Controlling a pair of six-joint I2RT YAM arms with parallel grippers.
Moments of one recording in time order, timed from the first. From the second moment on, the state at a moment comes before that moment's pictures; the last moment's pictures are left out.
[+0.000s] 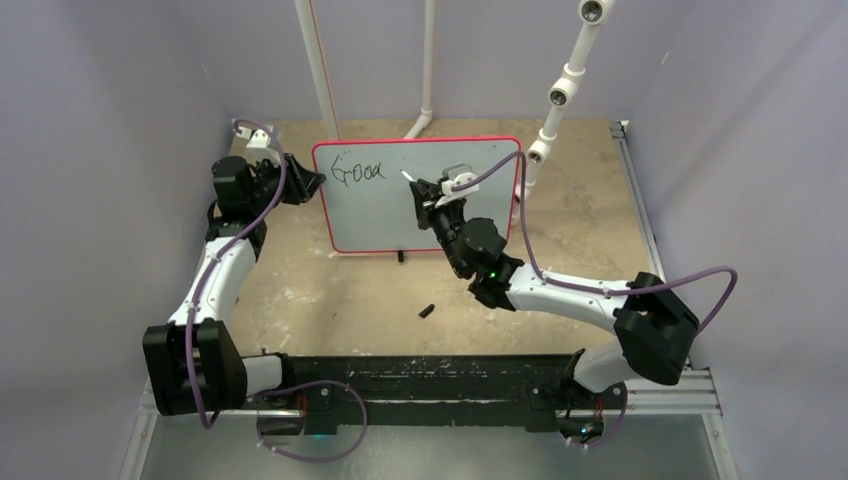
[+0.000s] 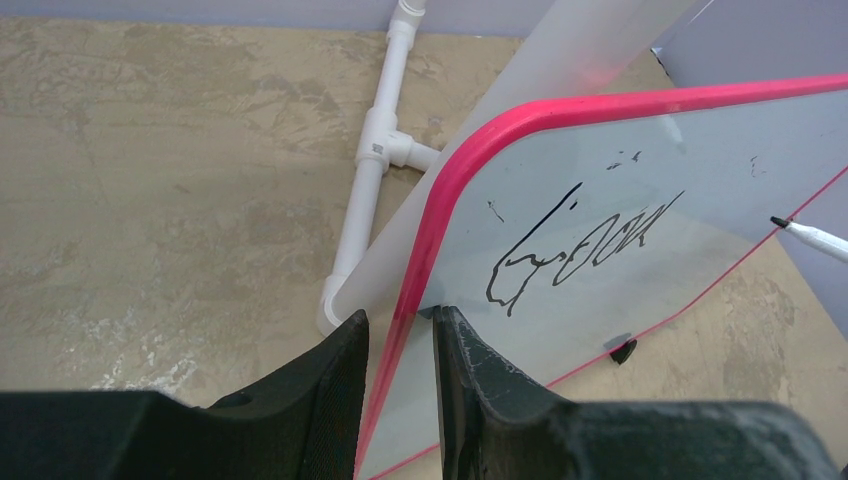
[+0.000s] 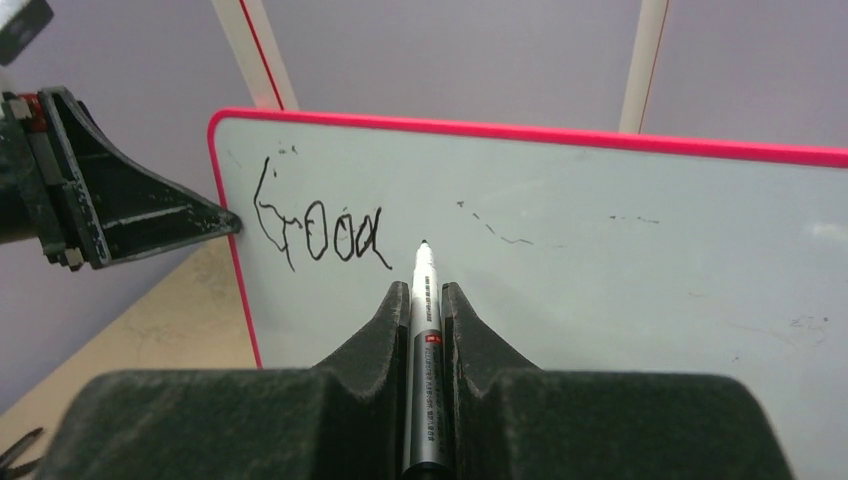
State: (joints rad) left arm 0.10 1.26 0.89 0.12 0.57 -0.26; right arm 0.97 1.45 0.88 0.81 0.55 0.04
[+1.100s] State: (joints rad) left arm 0.10 1.26 0.89 0.11 0.57 -0.25; right arm 0.95 1.50 0.85 0.85 0.63 0.03
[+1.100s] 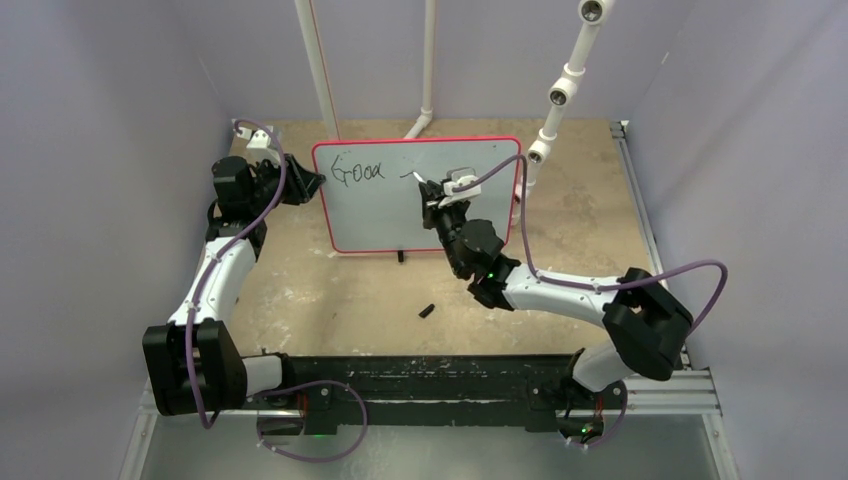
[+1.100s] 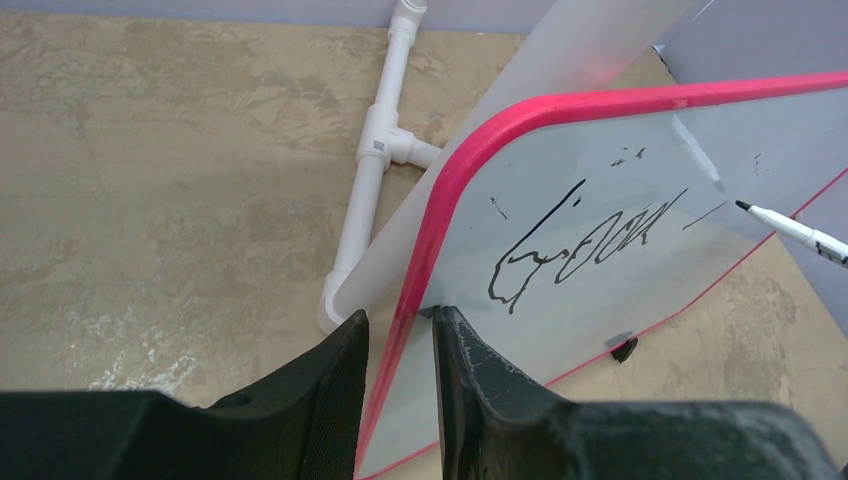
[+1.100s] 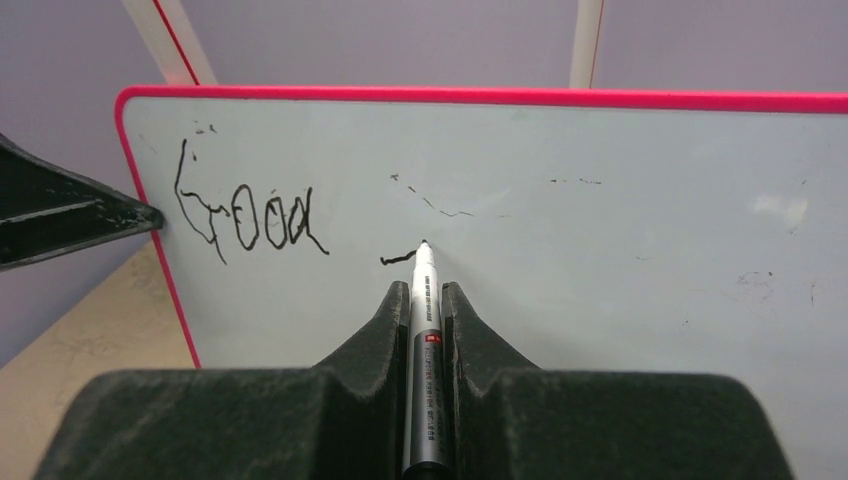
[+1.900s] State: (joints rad) left arm 0.10 1.26 0.88 0.10 0.57 -0.25; right arm 0.94 1.56 0.89 0.91 0.56 -0.04
